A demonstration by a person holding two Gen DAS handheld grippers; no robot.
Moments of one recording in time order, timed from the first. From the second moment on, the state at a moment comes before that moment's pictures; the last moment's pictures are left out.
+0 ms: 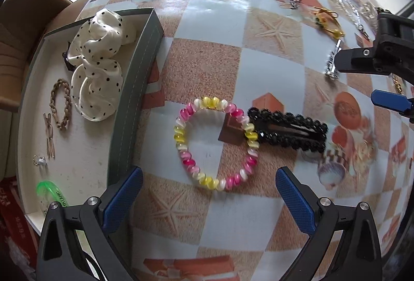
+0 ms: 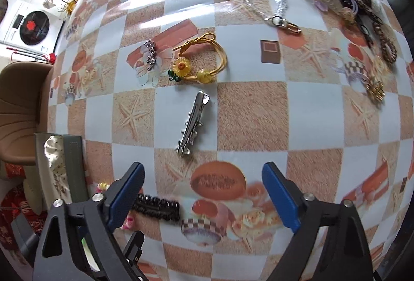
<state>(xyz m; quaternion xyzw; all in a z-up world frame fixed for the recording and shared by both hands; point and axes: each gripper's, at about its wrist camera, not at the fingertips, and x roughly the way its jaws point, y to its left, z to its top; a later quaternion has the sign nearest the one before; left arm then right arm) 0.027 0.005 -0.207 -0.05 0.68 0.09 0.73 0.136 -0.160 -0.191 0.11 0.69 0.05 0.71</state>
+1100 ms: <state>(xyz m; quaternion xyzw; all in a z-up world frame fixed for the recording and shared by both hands) 0.035 0.001 -0.190 -0.07 0.65 0.03 0.76 0.144 -0.120 -0.195 0.01 0.66 0.03 0.75</state>
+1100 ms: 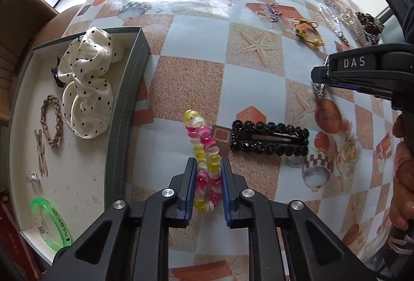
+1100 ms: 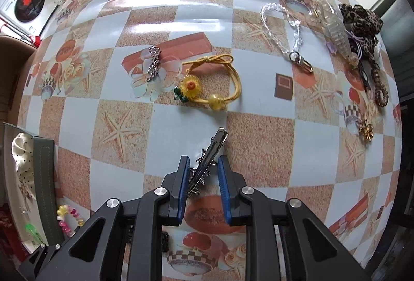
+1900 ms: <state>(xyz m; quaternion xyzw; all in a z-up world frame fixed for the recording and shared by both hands) -0.007 0.042 -0.113 -0.09 0.62 -0.04 0.78 0.083 -0.152 -0.139 0.08 0.66 0.05 0.74</state>
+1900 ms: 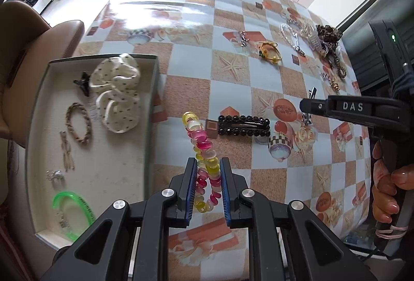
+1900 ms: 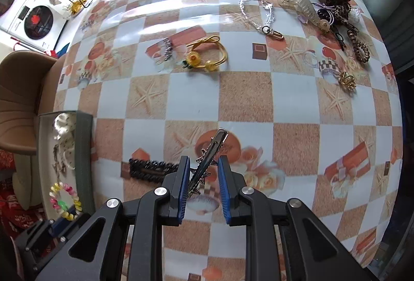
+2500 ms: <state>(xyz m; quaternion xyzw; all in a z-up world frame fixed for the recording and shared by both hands) -0.046 0.129 -0.089 -0.13 0.60 0.00 0.79 0.058 -0.076 -0.106 0.05 0.66 0.12 0.74</state>
